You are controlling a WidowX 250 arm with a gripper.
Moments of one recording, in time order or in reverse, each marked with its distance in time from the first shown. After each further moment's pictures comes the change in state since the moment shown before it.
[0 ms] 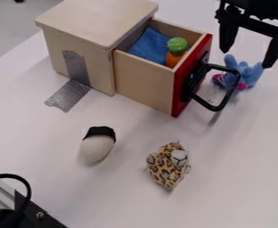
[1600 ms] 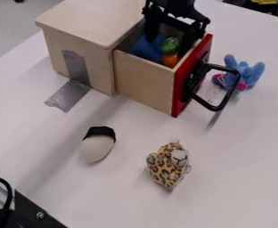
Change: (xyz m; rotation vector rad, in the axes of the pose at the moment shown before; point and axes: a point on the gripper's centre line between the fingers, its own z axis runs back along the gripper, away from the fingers) arm 0.022 0.131 -0.056 0.144 0.092 0.127
